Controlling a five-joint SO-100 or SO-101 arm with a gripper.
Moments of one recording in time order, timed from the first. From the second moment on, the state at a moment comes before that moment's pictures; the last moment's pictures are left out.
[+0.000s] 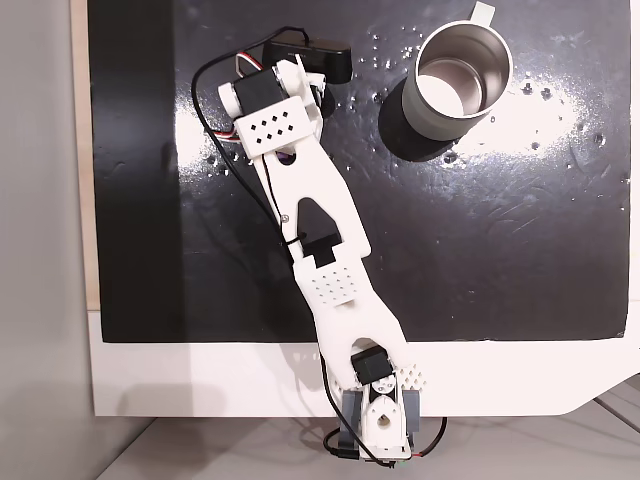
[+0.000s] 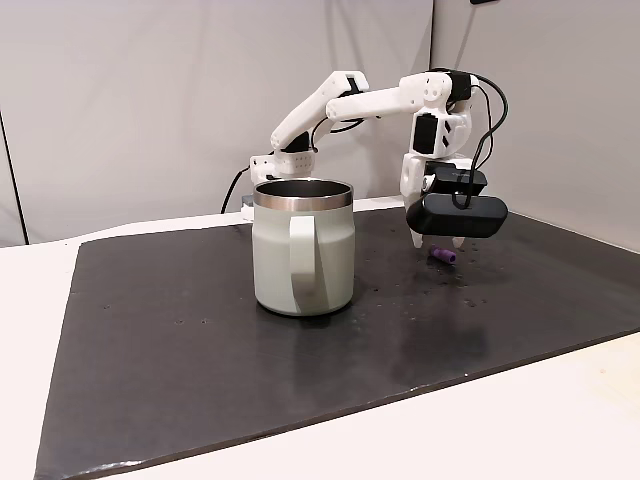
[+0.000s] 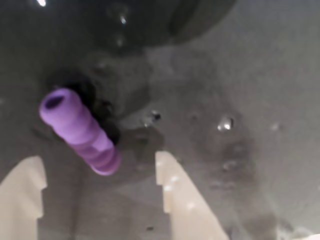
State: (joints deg) arm -20.1 38.4 23.4 102.7 -57.6
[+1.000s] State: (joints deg) arm -16.6 44.5 31.1 102.7 -57.2
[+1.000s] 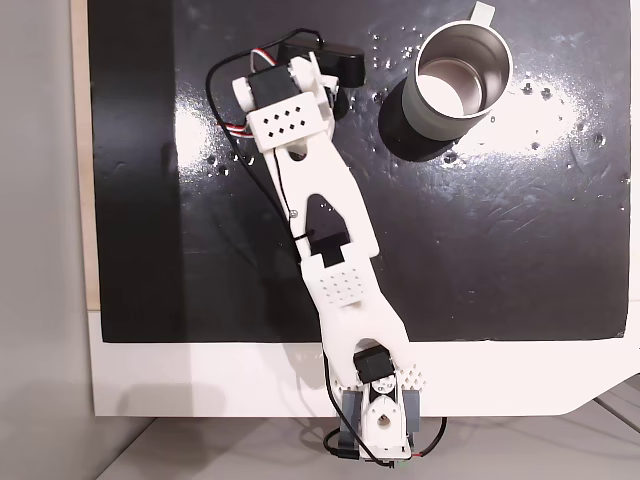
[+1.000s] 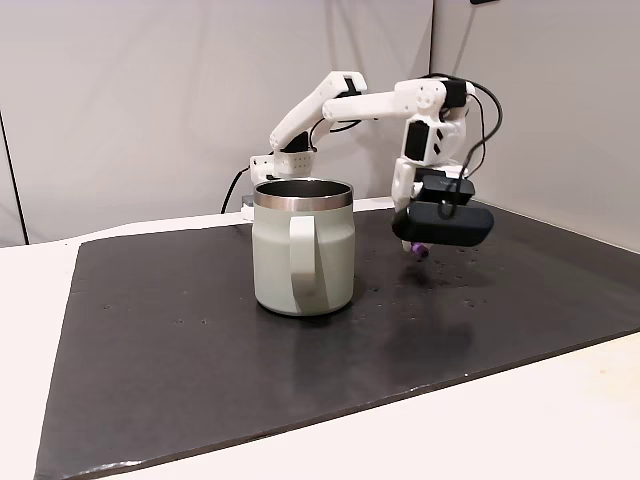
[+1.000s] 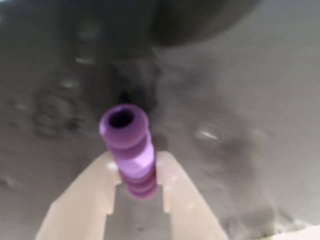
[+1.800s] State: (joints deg) arm -4.9 105.1 76.6 103.1 -62.8
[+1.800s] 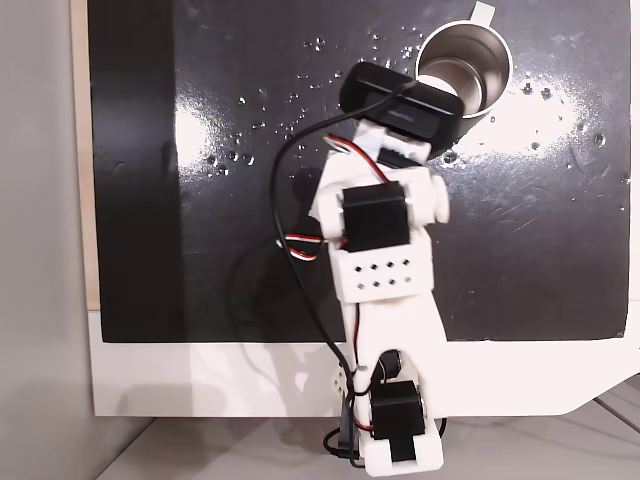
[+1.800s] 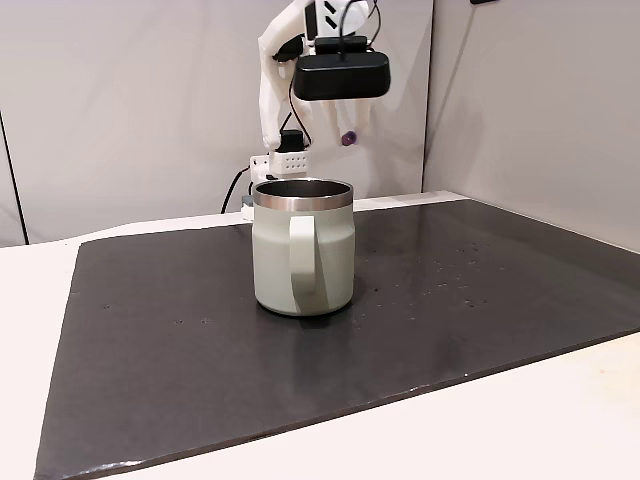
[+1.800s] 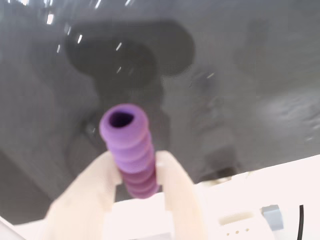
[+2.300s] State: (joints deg) arm 13.7 86.7 39.2 103.2 -68.3
